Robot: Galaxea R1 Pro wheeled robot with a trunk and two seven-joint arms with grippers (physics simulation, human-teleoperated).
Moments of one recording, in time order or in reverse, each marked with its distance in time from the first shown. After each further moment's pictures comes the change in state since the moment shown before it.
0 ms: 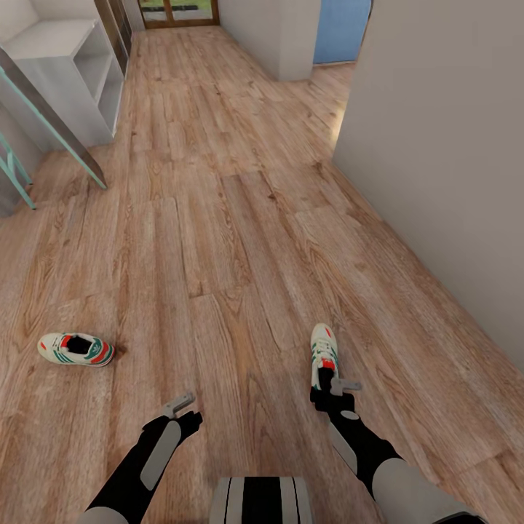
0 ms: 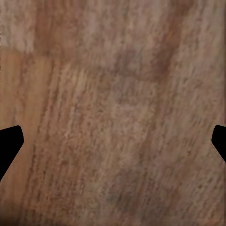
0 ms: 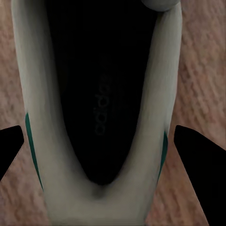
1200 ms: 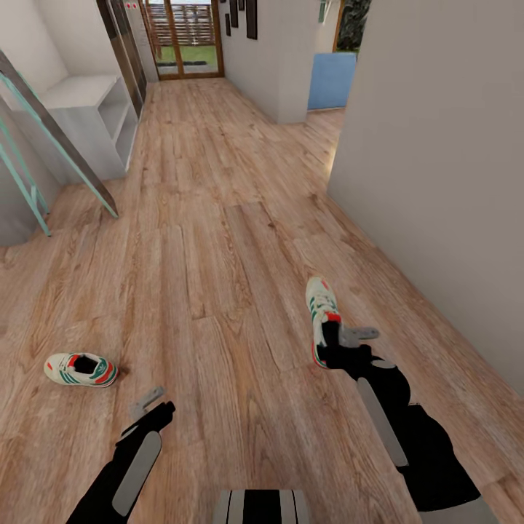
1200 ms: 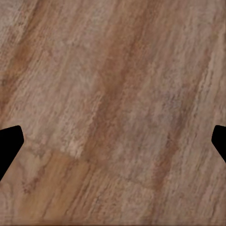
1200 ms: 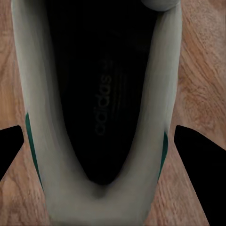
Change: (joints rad) left arm 0.120 0.062 0.005 -0.227 0.018 -0.214 0.113; right arm 0.215 -0.120 -0.005 -1.156 -0.006 0.832 -0.008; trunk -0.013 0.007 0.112
